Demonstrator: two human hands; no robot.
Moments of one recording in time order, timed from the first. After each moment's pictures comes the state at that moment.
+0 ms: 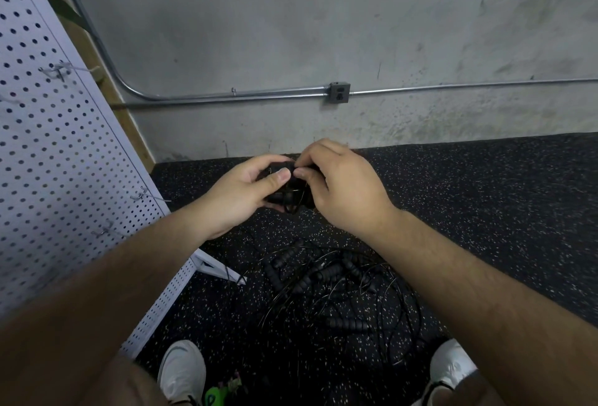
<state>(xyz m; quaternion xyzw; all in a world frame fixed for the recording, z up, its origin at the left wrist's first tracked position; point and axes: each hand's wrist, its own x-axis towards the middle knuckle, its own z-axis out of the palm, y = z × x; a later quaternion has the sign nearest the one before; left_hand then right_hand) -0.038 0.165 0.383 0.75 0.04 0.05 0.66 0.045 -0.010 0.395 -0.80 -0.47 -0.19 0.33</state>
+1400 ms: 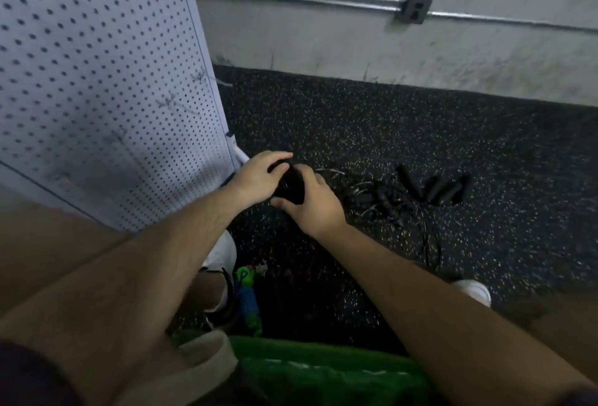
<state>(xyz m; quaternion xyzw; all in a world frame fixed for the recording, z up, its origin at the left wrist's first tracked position) -0.125 0.215 0.206 0.87 0.25 0.04 0.42 -0.071 0.063 0.194 -0.87 -0.34 0.17 0.30</state>
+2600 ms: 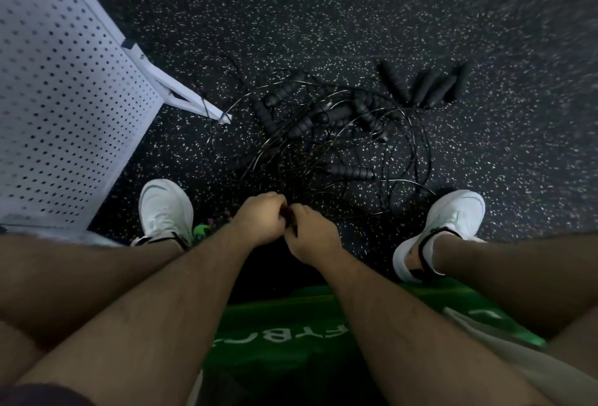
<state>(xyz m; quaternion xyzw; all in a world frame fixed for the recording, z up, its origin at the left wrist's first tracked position) -0.139 0.112 -0.006 0.92 0.11 -0.26 0.26 -0.111 -0.043 -0.018 -0.89 -0.28 0.30 0.20</state>
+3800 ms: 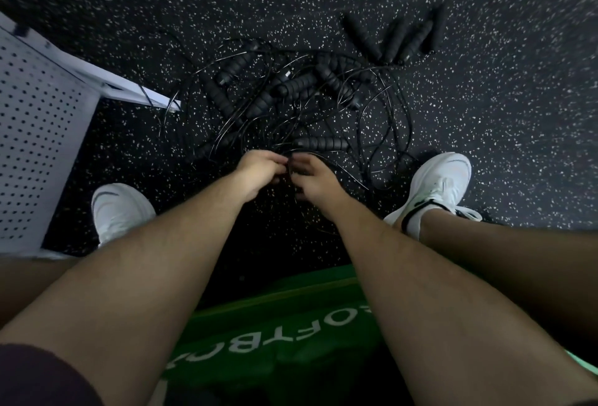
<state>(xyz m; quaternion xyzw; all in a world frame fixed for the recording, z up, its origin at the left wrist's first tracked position) -0.040 0.065 -0.049 0.67 0.40 -0.20 0.59 -0.023 -0.080 -0.045 -0.71 0.10 0.40 0.57</state>
